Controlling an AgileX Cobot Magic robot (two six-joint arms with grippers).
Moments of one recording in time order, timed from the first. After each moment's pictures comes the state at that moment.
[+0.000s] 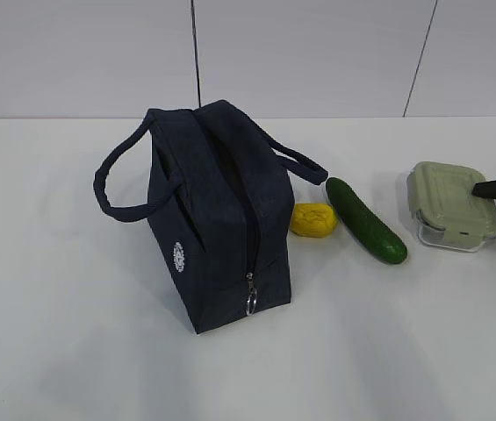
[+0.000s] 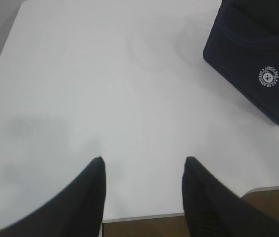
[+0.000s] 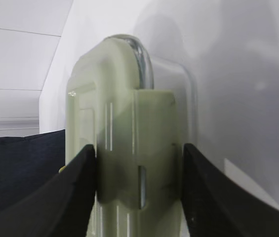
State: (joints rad) left arm -0.05 0.01 -0.52 -0.05 1.10 -0.02; right arm -0.55 2.33 -1.37 1.45 1.16 -1.12
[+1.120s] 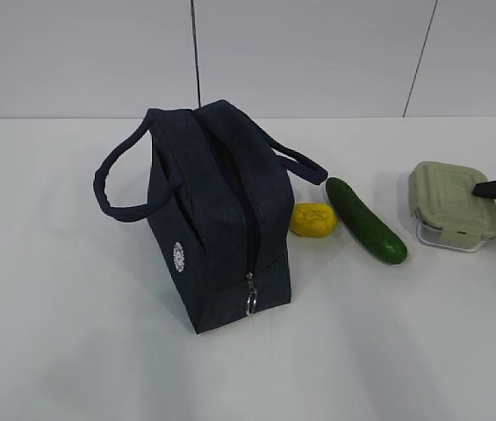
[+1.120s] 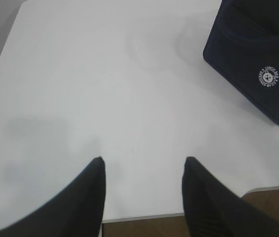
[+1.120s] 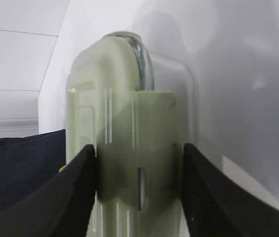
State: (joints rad) left arm -0.05 0.01 -0.52 -0.05 1.10 -0.02; right arm -0.55 2.33 -1.37 1.44 1.15 -1.09
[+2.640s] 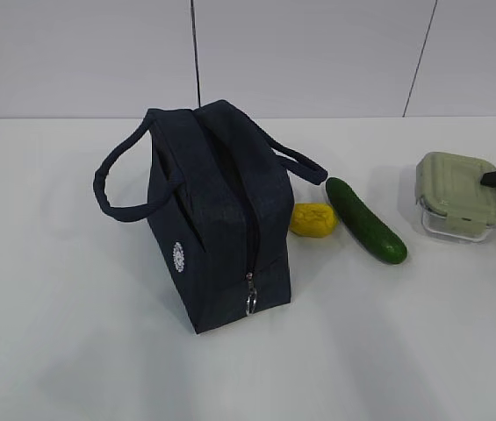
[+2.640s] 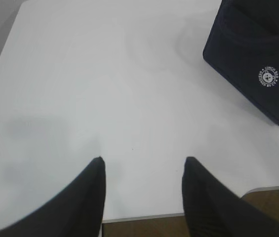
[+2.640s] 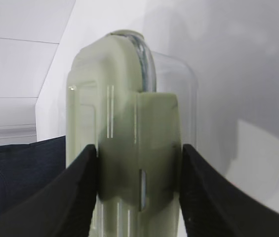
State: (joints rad) left arm -0.05 0.01 -0.52 -0.05 1.10 -0.02; right arm -0.55 2.26 -1.37 1.41 1.13 -1.00
